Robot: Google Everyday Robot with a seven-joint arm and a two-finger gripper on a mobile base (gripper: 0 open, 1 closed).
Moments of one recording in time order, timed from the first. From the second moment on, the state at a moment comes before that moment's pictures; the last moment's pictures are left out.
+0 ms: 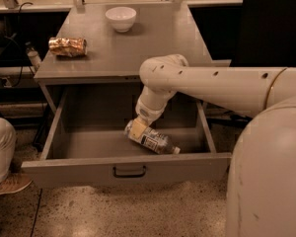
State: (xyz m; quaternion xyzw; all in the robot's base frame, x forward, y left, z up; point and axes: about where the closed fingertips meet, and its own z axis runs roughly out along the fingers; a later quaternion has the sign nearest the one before) arm 0.612 0.015 0.657 -0.49 0.86 0.09 0.12
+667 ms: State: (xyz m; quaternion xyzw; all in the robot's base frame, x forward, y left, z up) arm 0.620 0.005 0.642 -0.46 0.87 0.11 0.13
